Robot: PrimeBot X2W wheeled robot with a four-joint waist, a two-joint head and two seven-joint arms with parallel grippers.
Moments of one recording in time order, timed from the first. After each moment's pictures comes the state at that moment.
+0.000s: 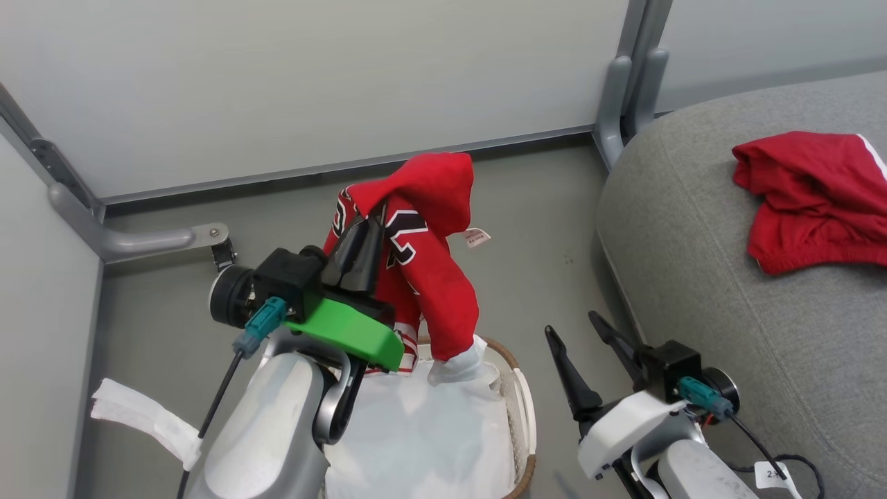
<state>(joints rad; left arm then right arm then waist) -0.43 0.05 -0.42 0.33 -0.33 -0.10 -0.25 -0.22 -0.05 0.32 0.42 0.27 0.13 -0.26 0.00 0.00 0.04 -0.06</state>
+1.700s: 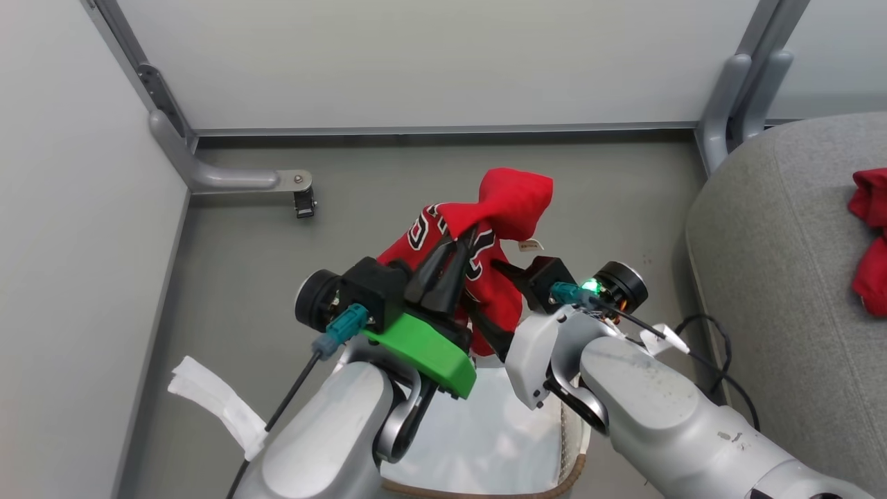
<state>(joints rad) -0.50 0.05 -0.70 0.36 -0.51 -0.03 -0.26 -0.72 -0.05 0.84 0.81 0.43 0.13 -0.19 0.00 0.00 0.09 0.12</state>
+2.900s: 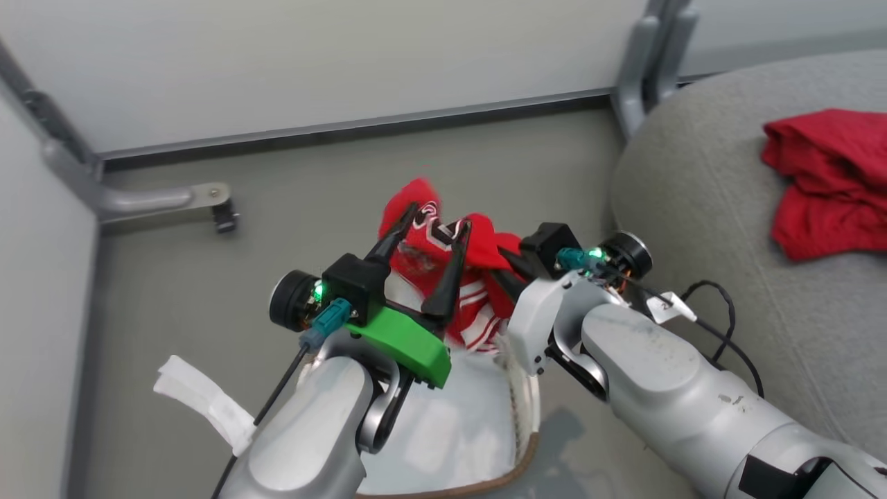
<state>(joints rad) -0.50 0.05 -0.64 0.42 -0.44 -0.03 -0.26 -0.83 -0.05 0.92 0.90 0.55 0.13 -0.23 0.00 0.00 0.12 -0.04</state>
